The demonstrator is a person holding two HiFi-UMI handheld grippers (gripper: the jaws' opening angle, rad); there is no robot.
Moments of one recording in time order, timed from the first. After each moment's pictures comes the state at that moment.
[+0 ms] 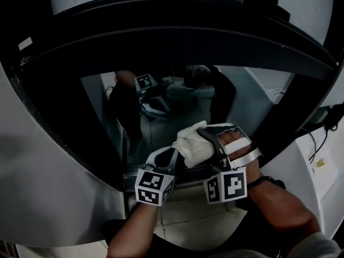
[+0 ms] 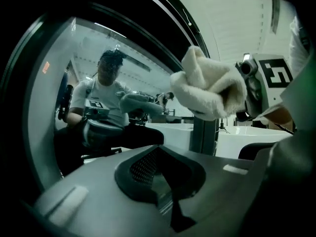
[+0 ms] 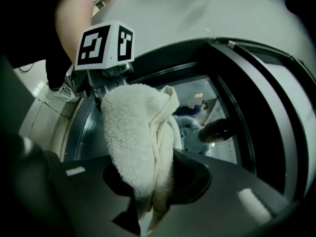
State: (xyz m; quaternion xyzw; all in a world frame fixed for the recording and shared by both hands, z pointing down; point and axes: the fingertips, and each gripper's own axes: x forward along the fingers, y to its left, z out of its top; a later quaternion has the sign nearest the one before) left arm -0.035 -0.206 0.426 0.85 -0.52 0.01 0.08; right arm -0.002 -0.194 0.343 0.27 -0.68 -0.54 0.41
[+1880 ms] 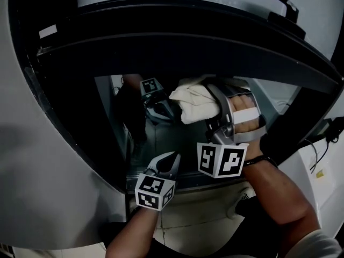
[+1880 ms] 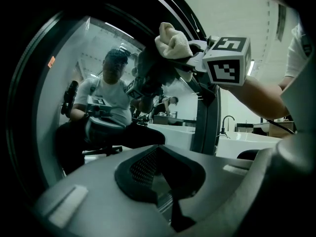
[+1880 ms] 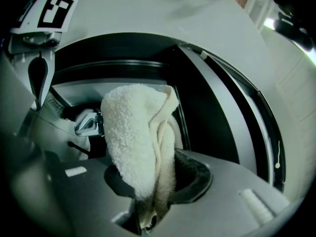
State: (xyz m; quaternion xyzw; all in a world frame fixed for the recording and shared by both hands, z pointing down) left arm -0.063 -0.197 0.425 0.85 -0.52 -0.01 0.10; right arm -0.061 -0.238 0.202 0.42 -0.57 -0.65 0.28
